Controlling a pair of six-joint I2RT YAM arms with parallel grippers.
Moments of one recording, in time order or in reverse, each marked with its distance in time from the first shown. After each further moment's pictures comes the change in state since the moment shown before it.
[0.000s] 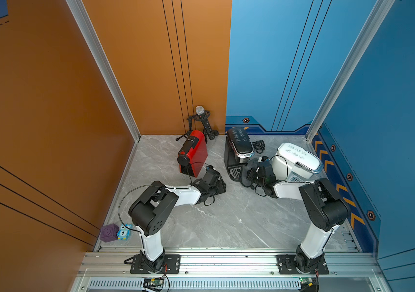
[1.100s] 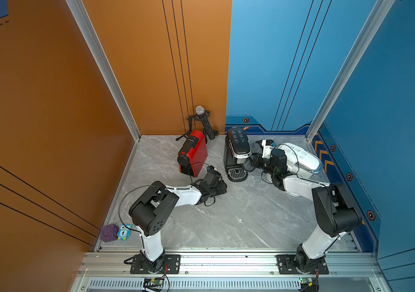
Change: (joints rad) left arm -0.013 0.000 0.000 0.000 0.000 0.000; right arm -0.117 -0.123 0.086 0.140 -0.312 -0.117
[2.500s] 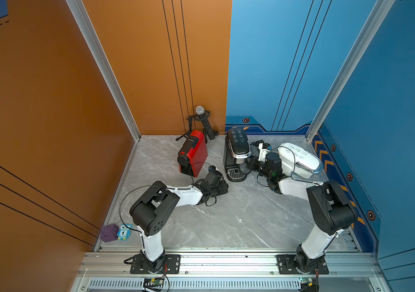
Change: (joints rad) left arm -0.013 0.005 0.012 0.000 0.000 0.000; right arm 0.056 0.029 -0.032 0.033 0.081 0.066
